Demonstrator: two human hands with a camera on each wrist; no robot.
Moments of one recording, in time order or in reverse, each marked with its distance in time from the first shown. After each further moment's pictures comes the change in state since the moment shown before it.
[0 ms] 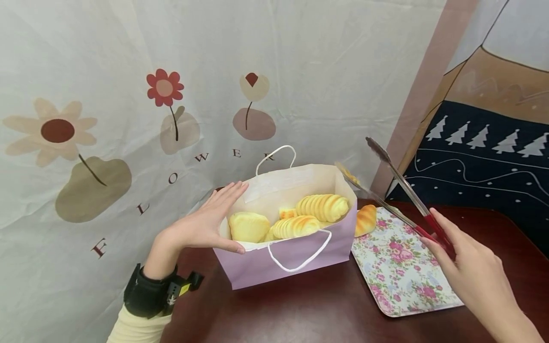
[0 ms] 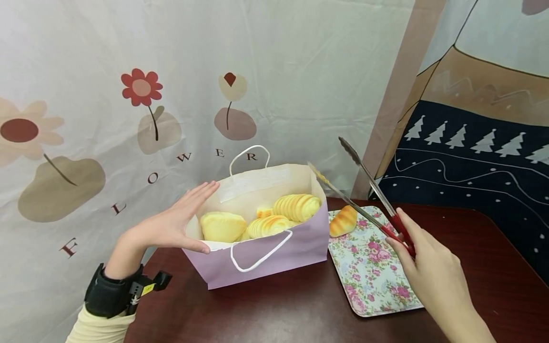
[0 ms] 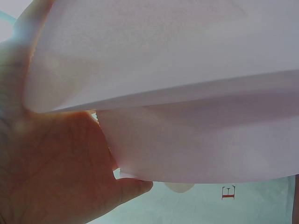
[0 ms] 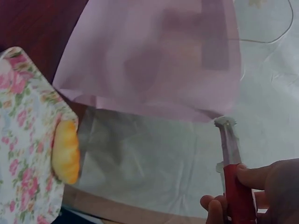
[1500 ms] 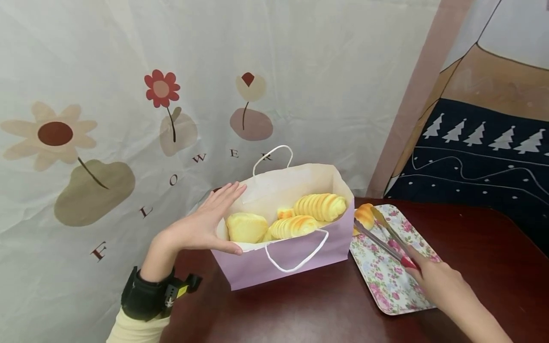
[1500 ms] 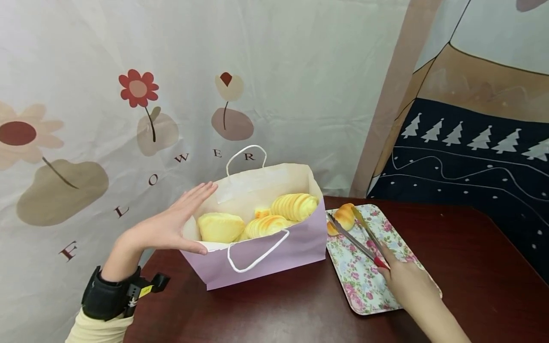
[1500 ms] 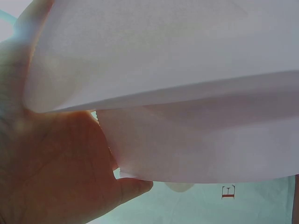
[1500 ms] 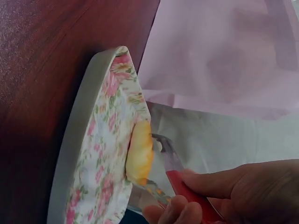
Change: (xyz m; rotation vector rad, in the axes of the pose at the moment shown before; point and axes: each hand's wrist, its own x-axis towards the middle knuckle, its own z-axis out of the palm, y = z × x) left_hand 0.000 -0.001 0.002 -0.006 -0.006 -0.005; right_hand 0.001 0.041 0.064 -0.147 -0.571 0.097
